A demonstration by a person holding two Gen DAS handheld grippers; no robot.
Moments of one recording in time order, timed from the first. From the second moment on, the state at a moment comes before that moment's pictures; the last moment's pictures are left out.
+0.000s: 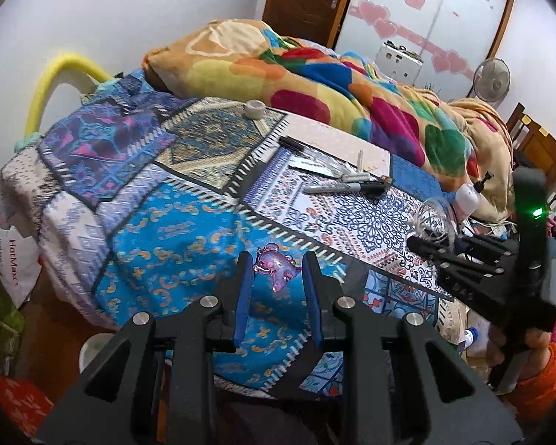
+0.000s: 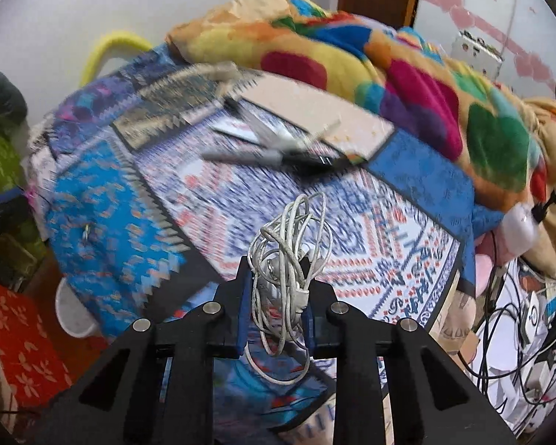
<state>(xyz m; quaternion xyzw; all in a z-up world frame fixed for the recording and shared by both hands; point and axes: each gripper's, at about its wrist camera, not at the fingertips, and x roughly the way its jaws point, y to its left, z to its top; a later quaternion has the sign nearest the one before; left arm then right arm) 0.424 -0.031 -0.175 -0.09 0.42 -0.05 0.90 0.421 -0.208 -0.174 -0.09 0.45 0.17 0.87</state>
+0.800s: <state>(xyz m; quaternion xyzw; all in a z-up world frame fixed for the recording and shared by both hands) 0.283 0.137 -0.149 -0.14 0.39 0.06 0.91 0.310 -0.015 -0.100 -0.11 0.38 0.33 0.86</state>
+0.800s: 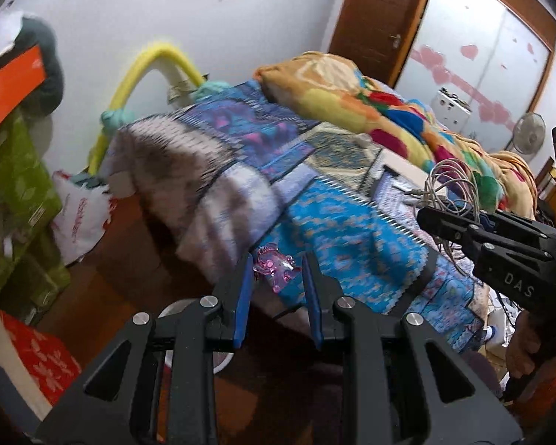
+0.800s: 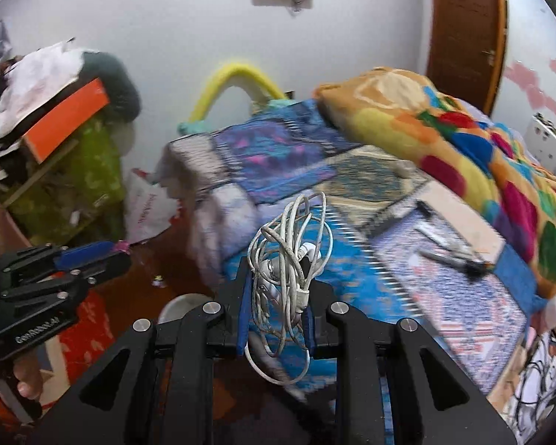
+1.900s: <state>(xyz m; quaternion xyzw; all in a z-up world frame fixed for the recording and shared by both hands) 0.261 0.250 -0.357 -0.24 0.54 0.15 0.79 0.312 0.158 -0.254 -0.13 0.57 0.41 0.70</state>
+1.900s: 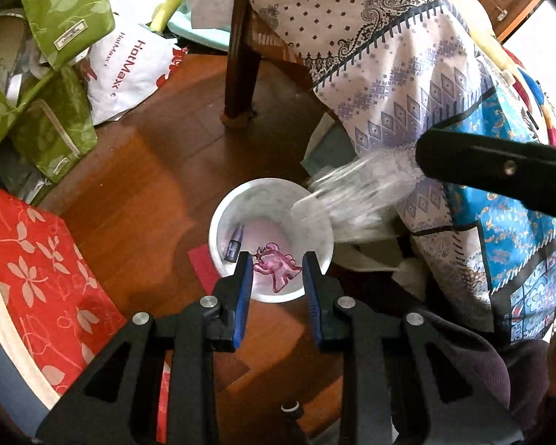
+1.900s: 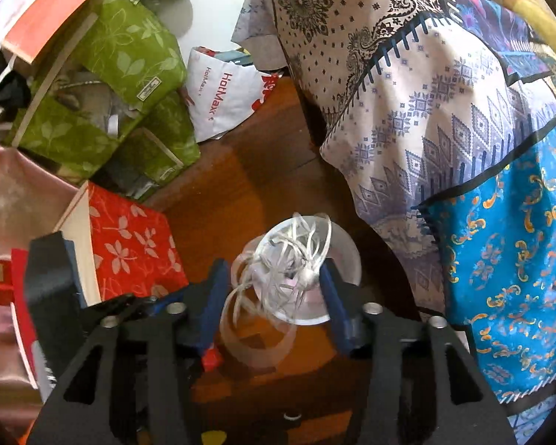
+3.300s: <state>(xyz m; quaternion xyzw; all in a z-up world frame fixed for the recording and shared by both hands) 0.265 0.135 -0.153 -0.14 0.41 0.13 0.89 0.295 -0.004 -0.111 -0.10 0.40 0.37 0.83</state>
